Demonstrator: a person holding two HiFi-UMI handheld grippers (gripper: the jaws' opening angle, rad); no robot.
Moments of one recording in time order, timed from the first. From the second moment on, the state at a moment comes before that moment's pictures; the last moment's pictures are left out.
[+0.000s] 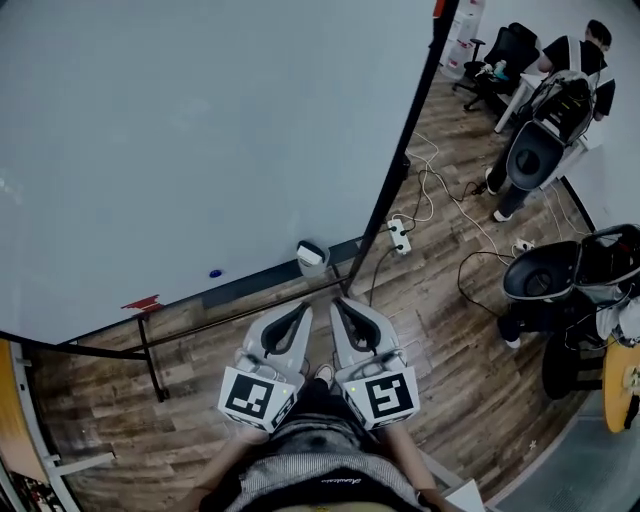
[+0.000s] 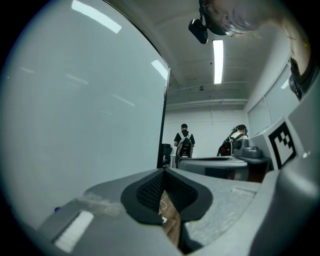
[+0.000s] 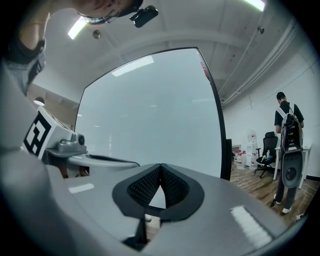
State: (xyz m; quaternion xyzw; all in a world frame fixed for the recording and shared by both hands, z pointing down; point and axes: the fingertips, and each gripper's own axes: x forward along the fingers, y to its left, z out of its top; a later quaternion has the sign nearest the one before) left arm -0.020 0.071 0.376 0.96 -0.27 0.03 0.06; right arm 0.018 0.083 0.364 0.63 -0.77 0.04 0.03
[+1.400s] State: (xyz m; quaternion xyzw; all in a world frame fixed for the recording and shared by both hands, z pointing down) left arm -0.030 -0.087 0.405 0.95 -0.30 0.06 0.10; right arm 0.022 -0.088 0.398 0.59 -0.81 0.06 0.06
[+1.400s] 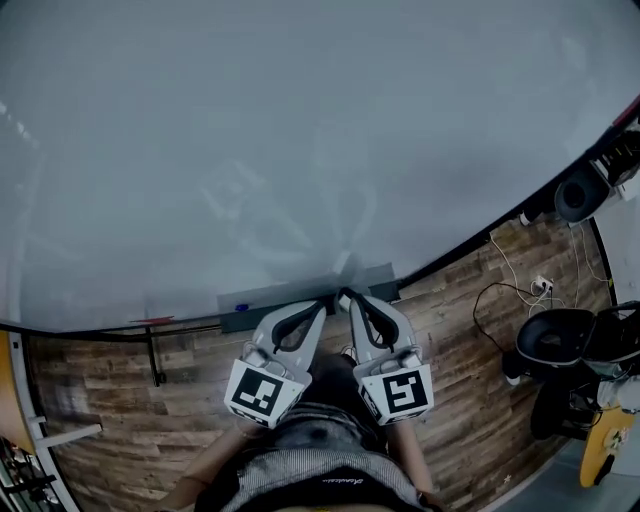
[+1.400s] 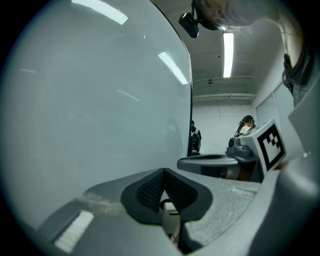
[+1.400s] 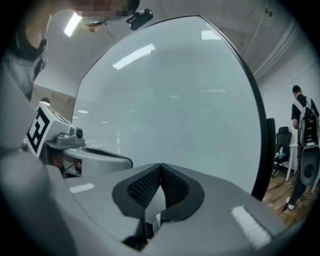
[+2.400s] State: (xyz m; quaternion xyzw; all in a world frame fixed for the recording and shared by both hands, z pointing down) left arm -0.013 -0.097 0.402 0.90 -0.43 0.05 0.11; right arm 0.009 -0.103 0.405 0.43 -0.90 0.05 0.10
